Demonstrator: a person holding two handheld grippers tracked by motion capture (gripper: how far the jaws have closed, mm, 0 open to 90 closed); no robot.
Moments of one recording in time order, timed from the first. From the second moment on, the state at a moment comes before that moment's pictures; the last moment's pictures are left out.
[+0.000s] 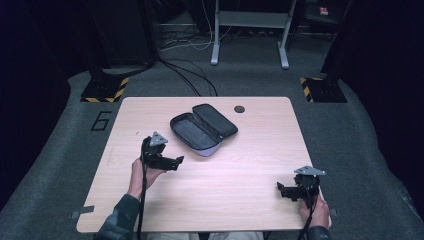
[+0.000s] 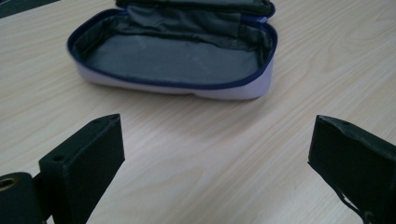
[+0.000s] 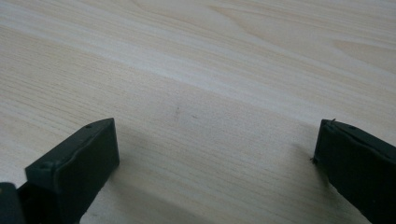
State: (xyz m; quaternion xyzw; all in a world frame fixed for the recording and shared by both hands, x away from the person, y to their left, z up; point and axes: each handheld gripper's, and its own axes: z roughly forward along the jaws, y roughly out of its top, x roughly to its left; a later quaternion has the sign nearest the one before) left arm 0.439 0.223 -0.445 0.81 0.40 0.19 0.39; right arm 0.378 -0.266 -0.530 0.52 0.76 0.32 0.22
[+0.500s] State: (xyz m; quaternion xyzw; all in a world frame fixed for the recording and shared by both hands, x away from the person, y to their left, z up) left arm 0.490 0.156 -0.462 0.84 0.35 0.17 0.37; right arm 0.378 -0.266 -0.530 0.52 0.76 0.32 0.22
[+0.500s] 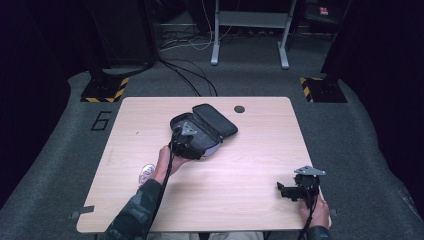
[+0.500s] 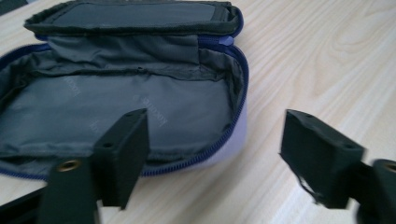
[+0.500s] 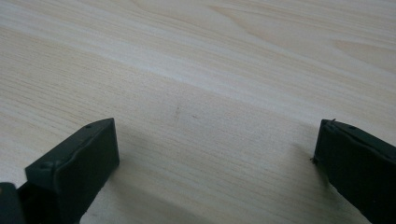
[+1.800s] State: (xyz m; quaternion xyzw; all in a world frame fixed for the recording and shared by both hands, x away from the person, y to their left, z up) left arm 0.463 0.090 -0.494 0.85 0.36 0.13 0.36; right arm 0.377 -0.266 -0.530 0.52 0.76 0.32 0.22
